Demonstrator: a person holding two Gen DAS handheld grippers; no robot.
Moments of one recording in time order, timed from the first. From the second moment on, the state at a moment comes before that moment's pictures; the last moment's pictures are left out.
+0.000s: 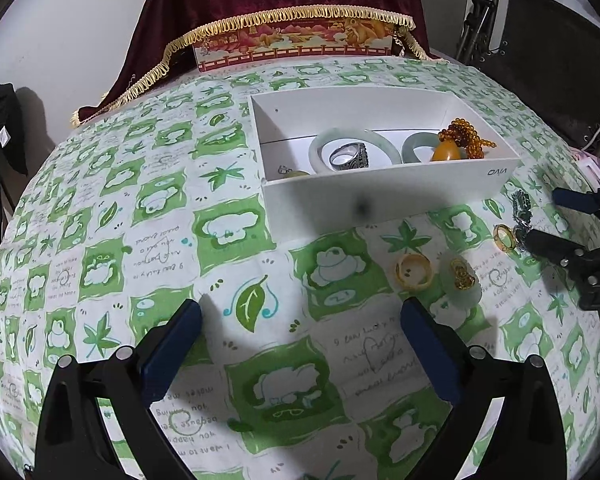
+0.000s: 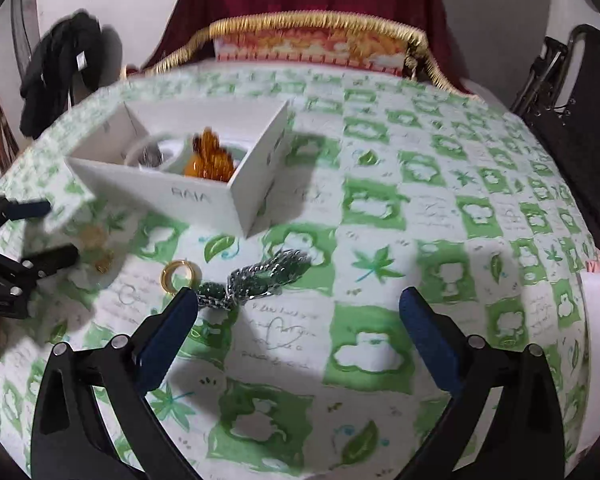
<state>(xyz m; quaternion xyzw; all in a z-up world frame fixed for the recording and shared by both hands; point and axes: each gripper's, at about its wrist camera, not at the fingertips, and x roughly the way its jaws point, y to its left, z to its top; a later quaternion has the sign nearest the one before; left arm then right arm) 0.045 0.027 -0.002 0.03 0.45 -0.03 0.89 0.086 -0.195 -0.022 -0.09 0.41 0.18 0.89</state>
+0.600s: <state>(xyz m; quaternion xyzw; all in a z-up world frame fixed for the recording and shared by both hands) 0.045 0.027 -0.002 0.04 0.45 -0.03 0.89 0.065 -0.176 -0.009 -0.11 0.37 0.24 0.89</state>
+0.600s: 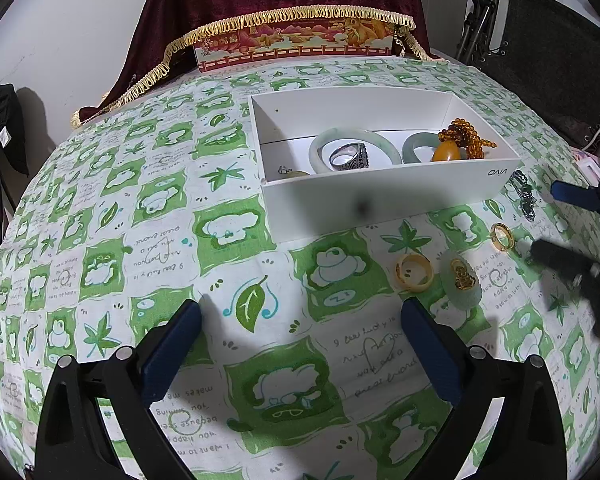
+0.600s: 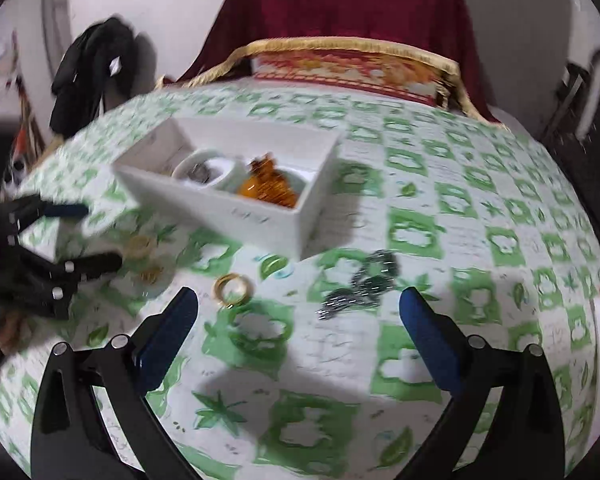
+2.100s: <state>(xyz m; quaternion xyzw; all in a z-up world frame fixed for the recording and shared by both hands) 0.053 -0.015 0.003 0.09 0.43 -0.12 0.89 0.102 -0.216 -0.010 -0.01 0.39 0.21 0.90</state>
